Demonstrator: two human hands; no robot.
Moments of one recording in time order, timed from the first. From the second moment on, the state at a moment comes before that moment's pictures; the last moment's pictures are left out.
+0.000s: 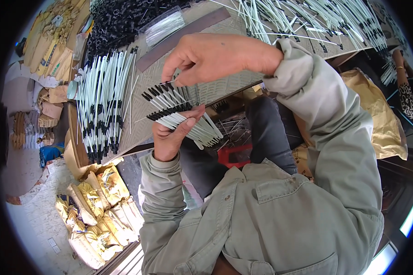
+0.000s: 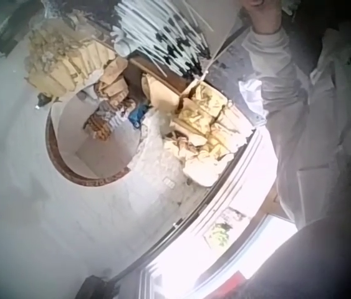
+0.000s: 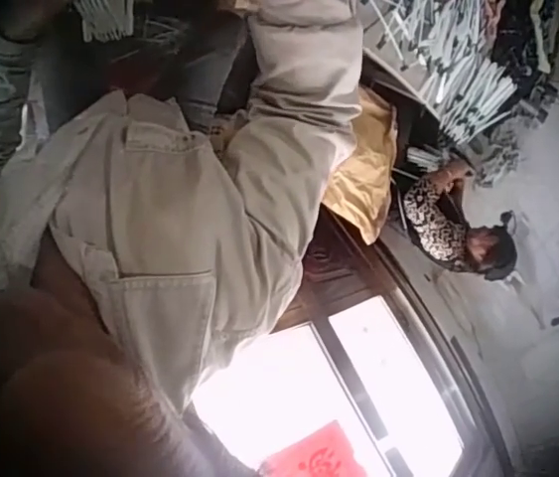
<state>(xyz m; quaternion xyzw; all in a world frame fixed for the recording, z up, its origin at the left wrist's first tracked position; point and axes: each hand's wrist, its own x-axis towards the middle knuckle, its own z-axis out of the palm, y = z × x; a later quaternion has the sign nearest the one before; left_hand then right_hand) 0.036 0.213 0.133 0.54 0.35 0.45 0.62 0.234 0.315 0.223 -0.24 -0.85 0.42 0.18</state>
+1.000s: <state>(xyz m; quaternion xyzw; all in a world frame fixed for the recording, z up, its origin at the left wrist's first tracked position) 0.031 0.214 0.133 0.55 0.34 0.43 0.63 0.224 0.305 0.209 -0.23 -0.83 0.41 0.29</state>
